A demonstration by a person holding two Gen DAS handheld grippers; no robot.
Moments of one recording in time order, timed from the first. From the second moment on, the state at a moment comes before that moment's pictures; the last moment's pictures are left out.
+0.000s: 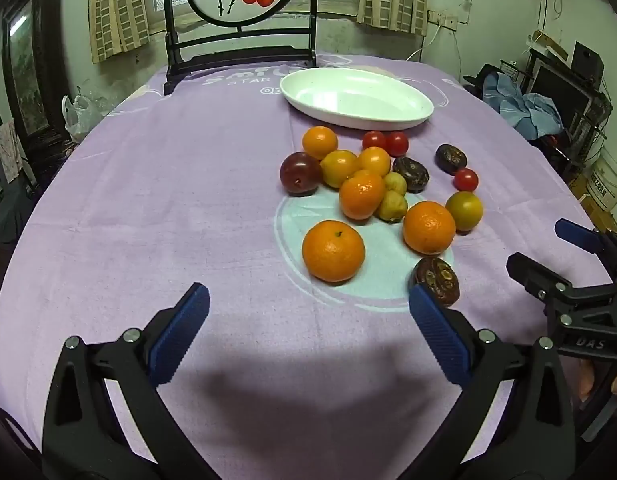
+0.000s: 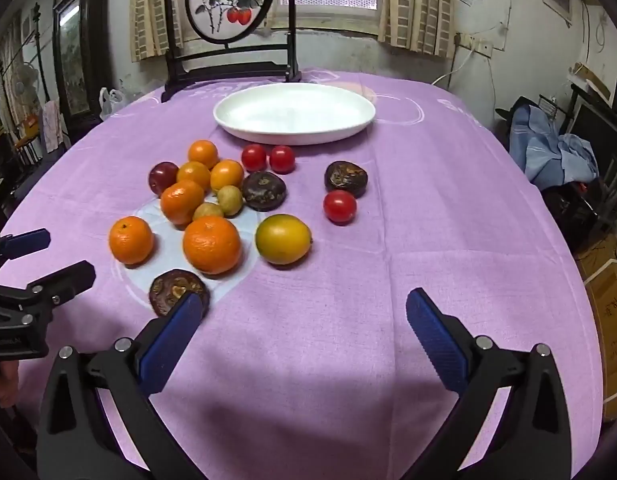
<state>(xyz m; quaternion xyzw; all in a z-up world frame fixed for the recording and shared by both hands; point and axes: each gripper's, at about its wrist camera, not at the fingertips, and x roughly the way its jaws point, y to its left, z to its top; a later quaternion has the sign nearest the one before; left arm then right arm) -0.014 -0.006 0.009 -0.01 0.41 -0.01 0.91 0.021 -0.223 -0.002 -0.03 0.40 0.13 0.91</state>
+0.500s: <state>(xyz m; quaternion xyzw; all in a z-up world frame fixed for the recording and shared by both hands) -0.018 -0.010 0.011 0.00 0.40 -0.02 0.92 0.020 -0.225 0.003 0.02 0.42 0.14 0.90</state>
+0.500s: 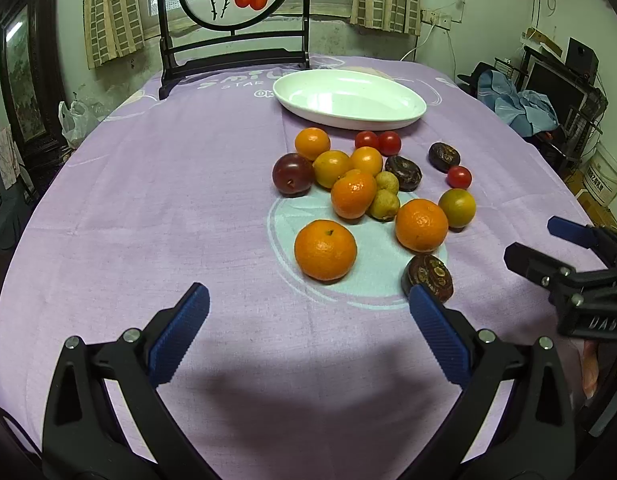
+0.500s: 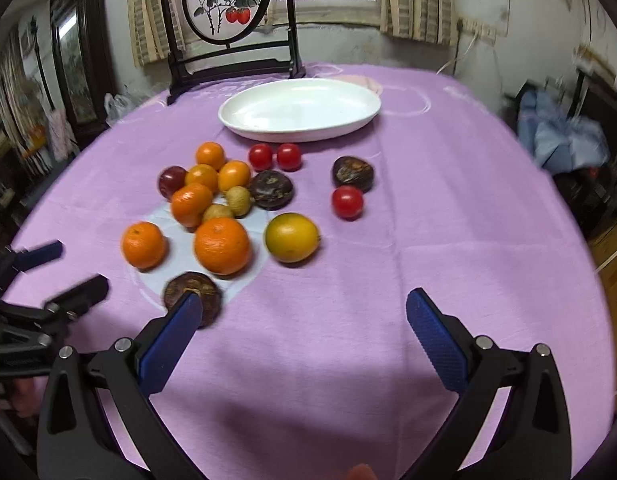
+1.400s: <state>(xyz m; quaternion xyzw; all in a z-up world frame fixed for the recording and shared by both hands) -0.015 -0.014 0.006 0.00 0.40 -0.02 0.92 0.018 -0.223 0.005 0.00 0.41 0.11 0.90</state>
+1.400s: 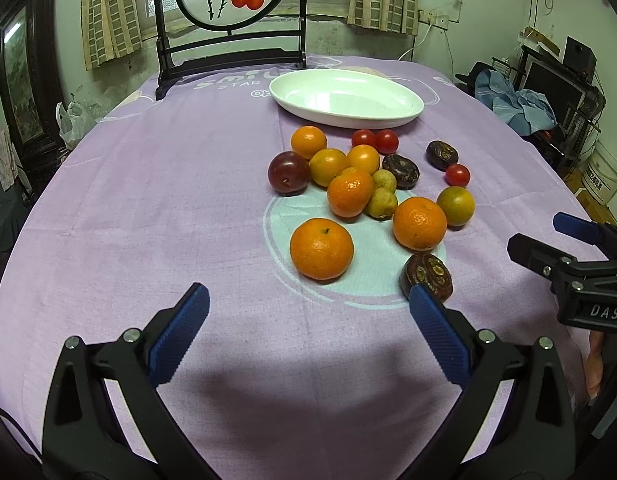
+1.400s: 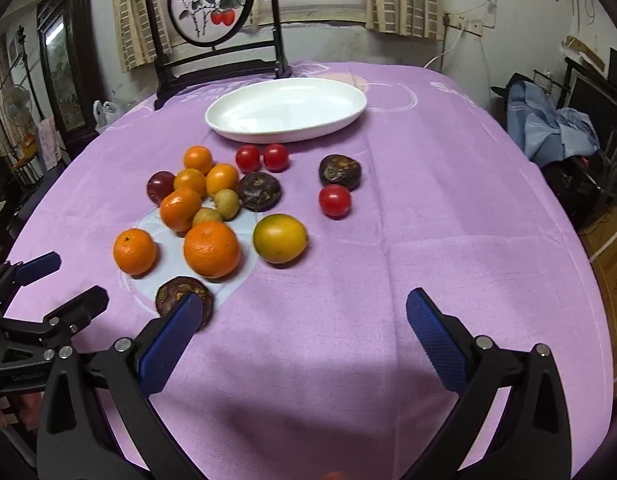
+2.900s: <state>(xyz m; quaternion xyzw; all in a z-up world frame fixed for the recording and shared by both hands) -0.013 -0.013 -0.009 0.00 0.42 -0.04 0.91 0.012 -0.209 0.001 -0.06 0.40 0.12 0.91</state>
